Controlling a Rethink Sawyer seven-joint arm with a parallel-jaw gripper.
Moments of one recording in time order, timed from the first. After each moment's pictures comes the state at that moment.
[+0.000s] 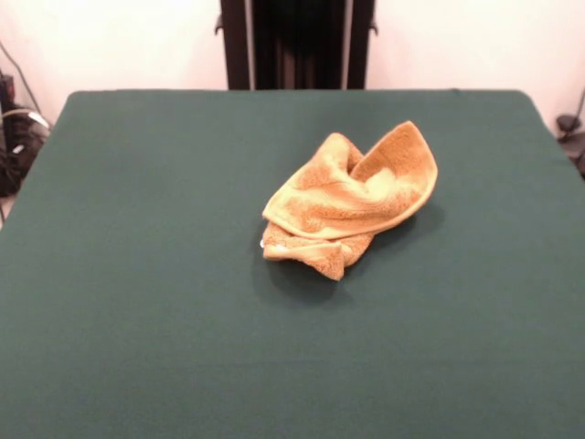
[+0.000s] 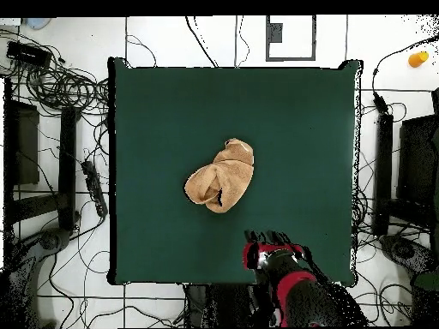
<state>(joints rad) -0.22 -1.27 0.00 2.61 1.71 0.27 -0.06</state>
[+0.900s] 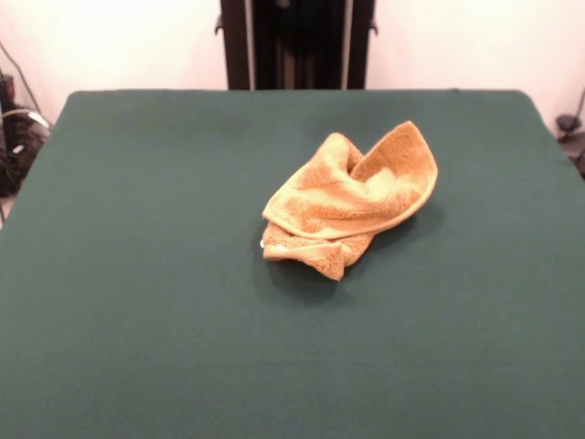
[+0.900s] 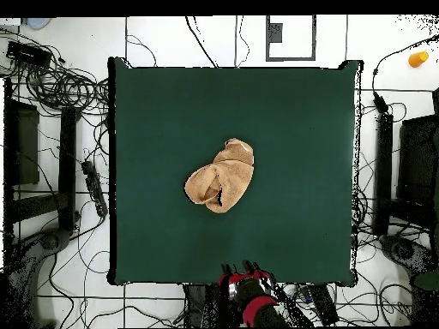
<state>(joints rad) 0.24 -0.99 -0.25 2.63 2.23 0.44 -0.53</state>
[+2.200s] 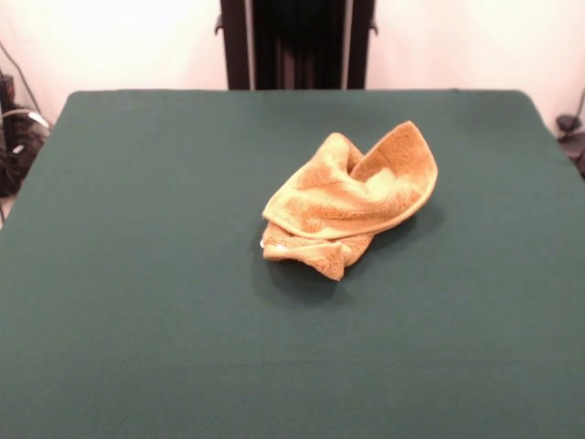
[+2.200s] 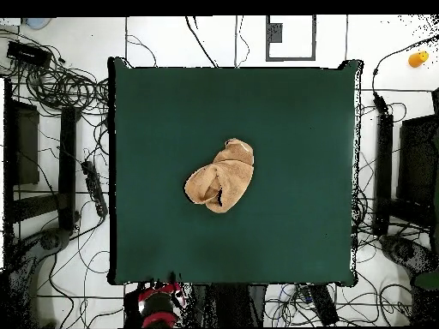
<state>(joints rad) 0.98 -0.94 -0.33 2.53 2.48 0.32 -0.24</state>
